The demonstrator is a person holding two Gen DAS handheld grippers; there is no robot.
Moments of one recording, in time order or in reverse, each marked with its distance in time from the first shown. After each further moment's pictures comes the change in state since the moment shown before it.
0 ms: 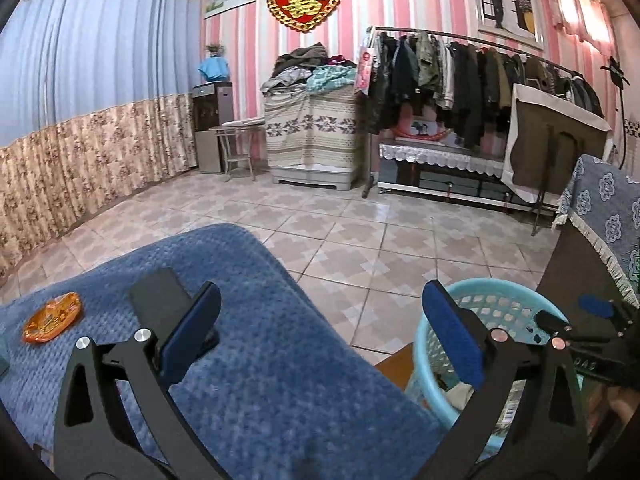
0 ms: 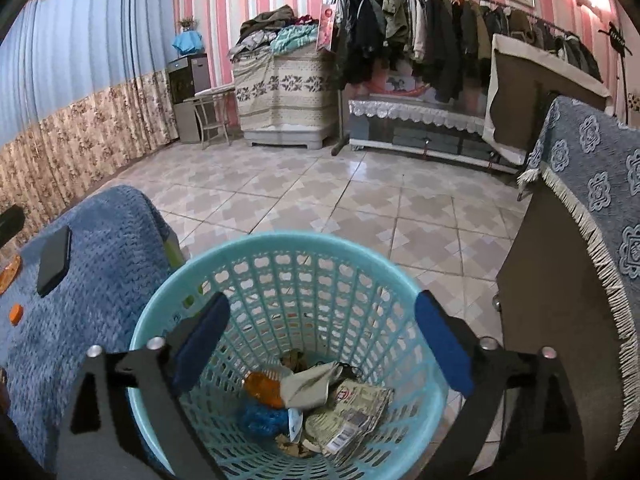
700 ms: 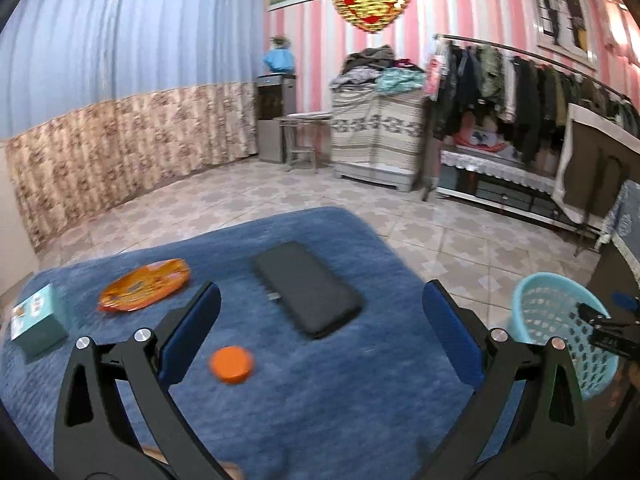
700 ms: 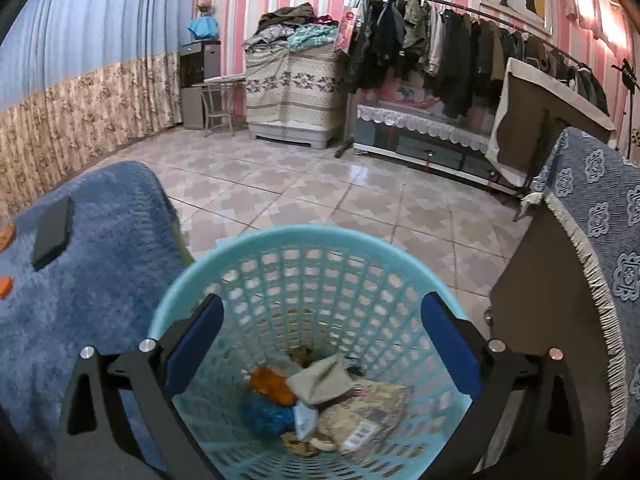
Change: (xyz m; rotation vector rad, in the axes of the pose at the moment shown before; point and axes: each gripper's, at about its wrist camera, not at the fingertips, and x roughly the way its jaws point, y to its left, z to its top) left arm -0.057 0.132 -0.026 -0.112 0.012 0.197; right arm -0.004 0.044 -0.005 -0.098 0.000 -0.020
